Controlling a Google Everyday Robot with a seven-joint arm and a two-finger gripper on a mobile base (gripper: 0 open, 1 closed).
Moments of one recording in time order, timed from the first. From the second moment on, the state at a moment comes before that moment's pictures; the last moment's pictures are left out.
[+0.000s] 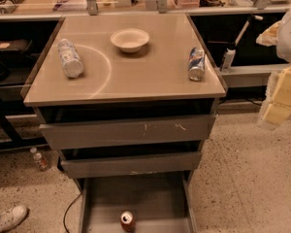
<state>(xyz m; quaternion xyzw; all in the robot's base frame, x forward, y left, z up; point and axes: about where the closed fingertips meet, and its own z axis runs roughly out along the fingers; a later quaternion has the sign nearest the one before) 0.438 -0.216 0.979 -0.60 0.78 -0.04 0.16</state>
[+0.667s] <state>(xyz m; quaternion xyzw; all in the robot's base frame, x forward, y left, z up) 0.442 -0.220 0.959 -0.60 0.78 -0.05 0.15</state>
